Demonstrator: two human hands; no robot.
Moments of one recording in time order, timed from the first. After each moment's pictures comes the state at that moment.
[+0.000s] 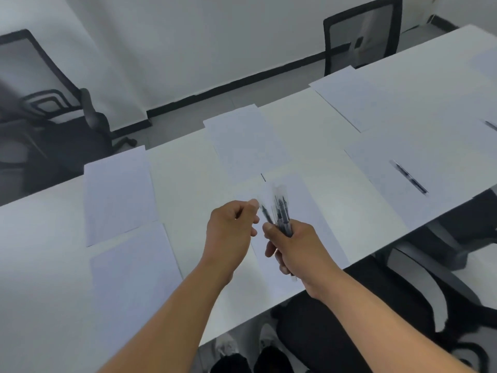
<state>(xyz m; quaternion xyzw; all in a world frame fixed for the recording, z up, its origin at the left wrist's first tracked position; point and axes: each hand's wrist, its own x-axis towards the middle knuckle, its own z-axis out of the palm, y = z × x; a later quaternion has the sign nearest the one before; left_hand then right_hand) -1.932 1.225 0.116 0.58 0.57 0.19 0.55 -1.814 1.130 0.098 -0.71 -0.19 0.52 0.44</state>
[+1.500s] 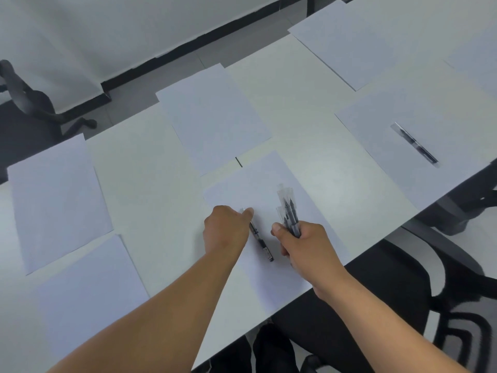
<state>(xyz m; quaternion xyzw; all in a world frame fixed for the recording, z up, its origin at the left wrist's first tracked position) -1.864 1.268 -0.023 0.62 0.67 -0.04 0.41 -1.761 1.128 -0.007 -0.78 -0.11 0.48 0.39</state>
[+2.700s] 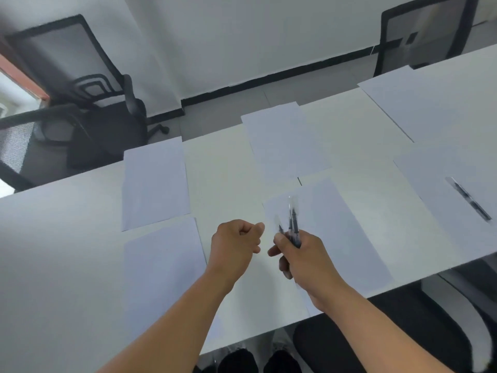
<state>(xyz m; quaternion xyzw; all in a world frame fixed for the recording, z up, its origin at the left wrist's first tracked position) -1.985 1.255 0.074 0.55 0.65 0.12 0.51 -1.848 1.167 0.065 -0.70 -0.21 0.55 0.41</state>
